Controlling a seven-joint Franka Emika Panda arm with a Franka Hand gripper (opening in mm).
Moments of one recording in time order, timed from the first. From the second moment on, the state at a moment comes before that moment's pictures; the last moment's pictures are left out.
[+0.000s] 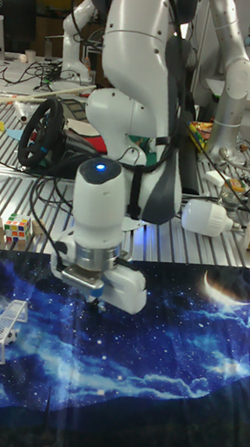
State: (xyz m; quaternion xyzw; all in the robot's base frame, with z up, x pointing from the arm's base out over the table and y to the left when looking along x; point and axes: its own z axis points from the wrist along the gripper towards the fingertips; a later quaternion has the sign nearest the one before) arm 0.497 -0.021 0.105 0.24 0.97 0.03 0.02
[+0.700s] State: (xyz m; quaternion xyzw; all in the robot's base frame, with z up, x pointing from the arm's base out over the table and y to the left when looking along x) arm 0.458 0.041 0.128 0.10 0.99 0.03 0.02
